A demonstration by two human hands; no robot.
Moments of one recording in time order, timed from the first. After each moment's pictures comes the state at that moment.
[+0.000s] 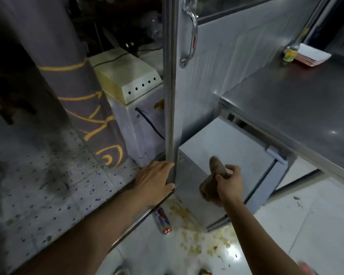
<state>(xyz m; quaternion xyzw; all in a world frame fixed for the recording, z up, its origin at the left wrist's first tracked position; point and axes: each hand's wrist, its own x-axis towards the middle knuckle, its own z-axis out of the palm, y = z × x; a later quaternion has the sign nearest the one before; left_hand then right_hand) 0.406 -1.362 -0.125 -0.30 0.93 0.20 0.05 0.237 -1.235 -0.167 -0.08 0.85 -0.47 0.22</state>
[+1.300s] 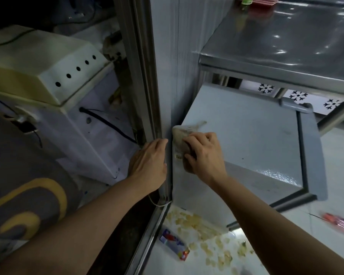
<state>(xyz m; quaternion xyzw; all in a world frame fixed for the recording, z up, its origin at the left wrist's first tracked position) 0.320 -1.506 -0.294 -0.15 0.98 0.14 -0.03 0.211 -1.377 -0.330 -0.41 0.88 -0.22 -0.10</state>
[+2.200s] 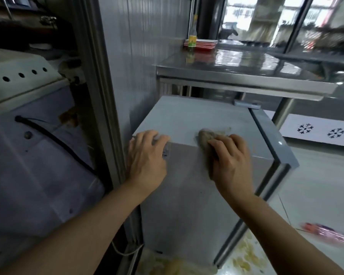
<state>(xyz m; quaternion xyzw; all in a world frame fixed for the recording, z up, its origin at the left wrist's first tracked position) 0.269 -1.452 -0.383 -0.04 0.94 0.11 -0.31 0.215 -1.264 -0.386 -0.30 0.84 -0.18 -0.42</state>
